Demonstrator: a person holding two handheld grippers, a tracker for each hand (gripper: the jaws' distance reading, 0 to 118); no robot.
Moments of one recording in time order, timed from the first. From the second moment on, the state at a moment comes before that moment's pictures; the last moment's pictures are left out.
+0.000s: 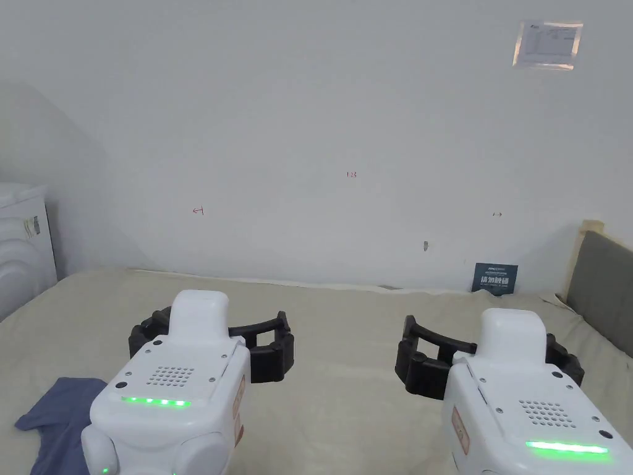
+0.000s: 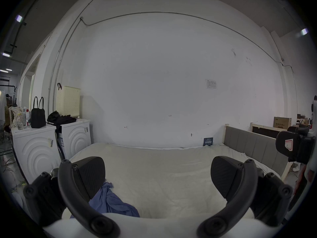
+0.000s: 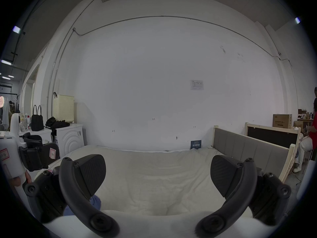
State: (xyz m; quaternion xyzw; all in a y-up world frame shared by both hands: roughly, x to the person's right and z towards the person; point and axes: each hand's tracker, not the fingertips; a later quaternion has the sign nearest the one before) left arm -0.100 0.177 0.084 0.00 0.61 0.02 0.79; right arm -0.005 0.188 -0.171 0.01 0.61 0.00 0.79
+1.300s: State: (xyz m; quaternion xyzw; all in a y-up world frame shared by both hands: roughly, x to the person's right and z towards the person) left arm -0.103 0.171 0.096 -0.01 0.59 0.01 0.80; right arm -0.017 0.178 -0.157 0.01 0.64 0.02 0.77
